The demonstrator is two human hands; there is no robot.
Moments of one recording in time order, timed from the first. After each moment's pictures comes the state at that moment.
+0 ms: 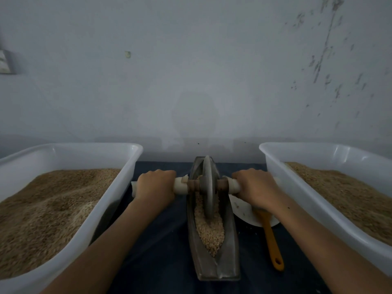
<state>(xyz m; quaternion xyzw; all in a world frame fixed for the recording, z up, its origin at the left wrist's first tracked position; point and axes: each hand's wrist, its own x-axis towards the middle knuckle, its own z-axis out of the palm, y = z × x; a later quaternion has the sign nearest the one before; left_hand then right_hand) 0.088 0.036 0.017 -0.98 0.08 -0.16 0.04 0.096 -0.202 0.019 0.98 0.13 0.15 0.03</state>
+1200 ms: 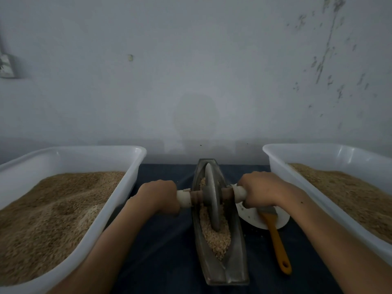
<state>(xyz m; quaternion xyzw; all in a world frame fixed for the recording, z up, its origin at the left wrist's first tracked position) 0.093 0.042 0.024 -1.00 0.07 0.04 -0.01 0.089 -0.198 0.043 0.99 0.14 -0.01 0.09</state>
